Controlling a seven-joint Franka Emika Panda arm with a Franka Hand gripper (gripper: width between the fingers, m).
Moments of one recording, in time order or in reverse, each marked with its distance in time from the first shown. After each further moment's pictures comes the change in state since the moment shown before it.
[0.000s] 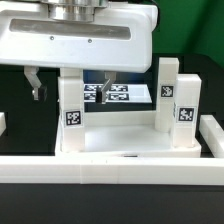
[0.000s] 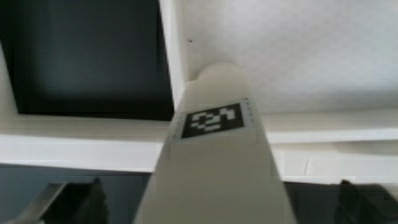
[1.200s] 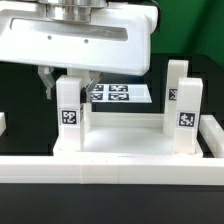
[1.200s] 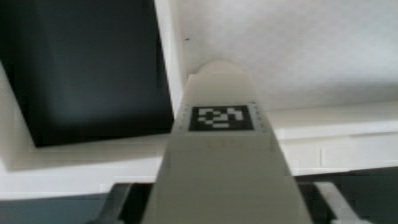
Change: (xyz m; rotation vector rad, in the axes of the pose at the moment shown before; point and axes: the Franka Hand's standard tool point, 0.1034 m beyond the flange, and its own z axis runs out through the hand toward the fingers) arm -0.005 0.000 0.000 -0.001 -0.025 0.272
